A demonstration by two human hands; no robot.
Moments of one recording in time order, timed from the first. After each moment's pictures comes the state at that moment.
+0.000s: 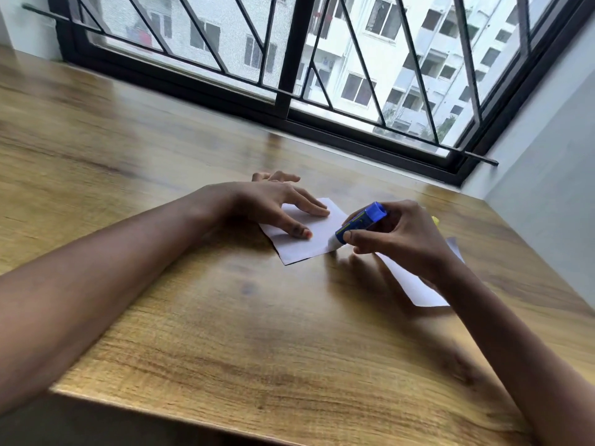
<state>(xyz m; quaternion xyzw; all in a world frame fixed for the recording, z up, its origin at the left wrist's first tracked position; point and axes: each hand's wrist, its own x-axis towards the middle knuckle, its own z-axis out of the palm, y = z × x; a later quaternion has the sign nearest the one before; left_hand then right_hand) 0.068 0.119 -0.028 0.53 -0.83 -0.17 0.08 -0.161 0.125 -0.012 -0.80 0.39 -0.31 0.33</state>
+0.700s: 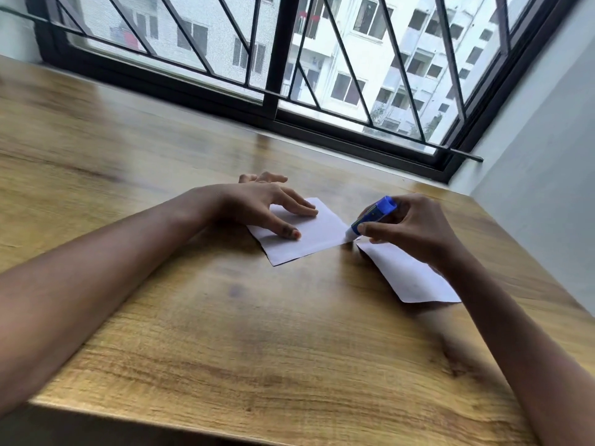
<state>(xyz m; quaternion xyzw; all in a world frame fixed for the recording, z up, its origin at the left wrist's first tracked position) 0.069 0.116 -0.030 0.53 -0.83 -0.17 0.08 -0.184 0.108 -0.004 -0.80 0.46 -0.31 0.23</state>
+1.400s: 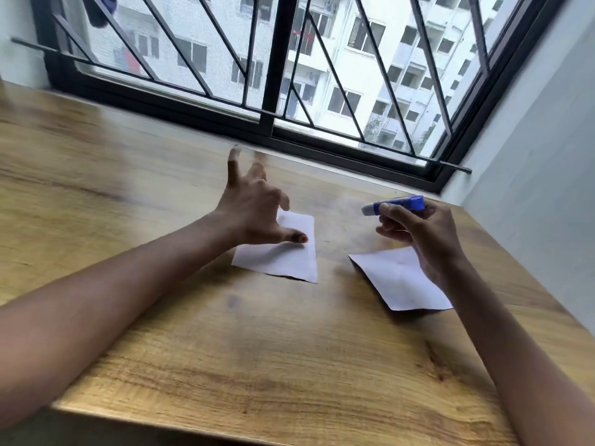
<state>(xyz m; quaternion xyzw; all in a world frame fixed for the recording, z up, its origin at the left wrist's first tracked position) 0.051 0.122 -0.030 0.65 -0.73 0.18 0.14 -0.199 0.109 0.002 -0.67 0.42 -0.48 0.38</state>
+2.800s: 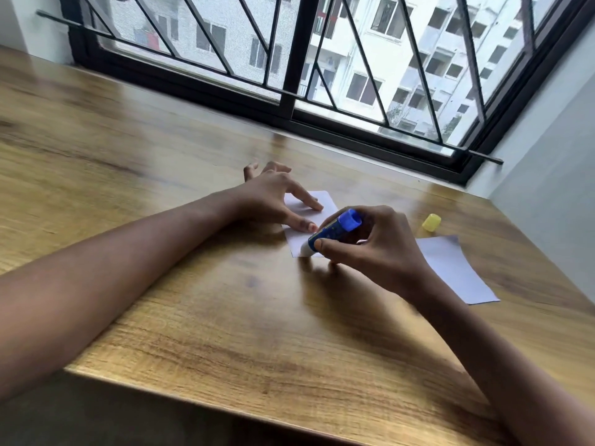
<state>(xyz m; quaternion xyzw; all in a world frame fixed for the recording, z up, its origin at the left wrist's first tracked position) 0.068 0.115 -0.042 0.59 -0.76 -0.13 0.22 -0.136 0.155 -0.021 -0.85 0.34 -0.32 0.25</state>
